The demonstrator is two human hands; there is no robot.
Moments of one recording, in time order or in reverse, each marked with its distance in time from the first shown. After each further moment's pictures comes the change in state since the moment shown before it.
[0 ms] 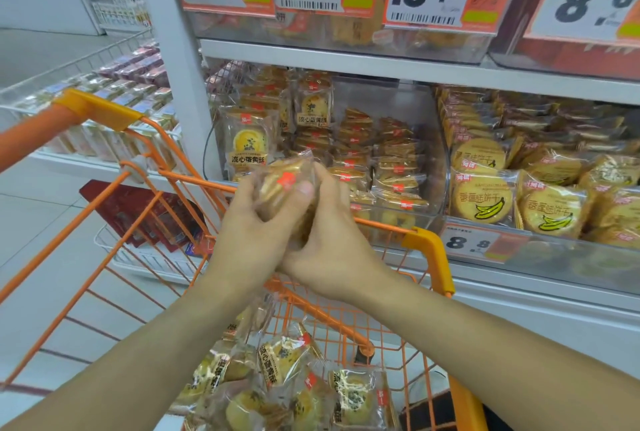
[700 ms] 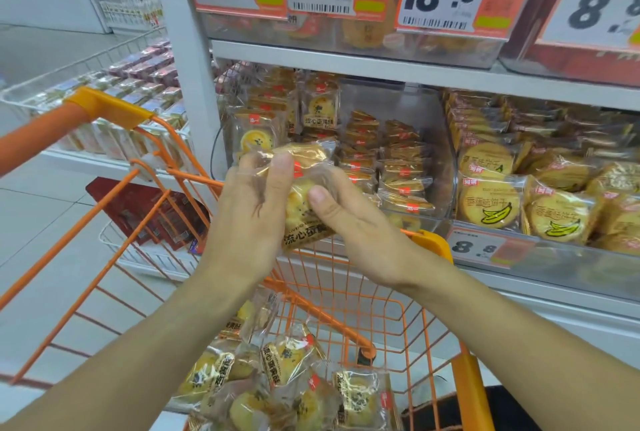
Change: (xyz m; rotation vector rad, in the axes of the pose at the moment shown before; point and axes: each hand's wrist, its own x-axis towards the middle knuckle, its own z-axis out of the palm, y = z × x) left_hand 0.012 0.005 -0.015 0.373 0.005 0.358; right_hand 0.004 0.005 -0.029 0.267 -0.217 -0.106
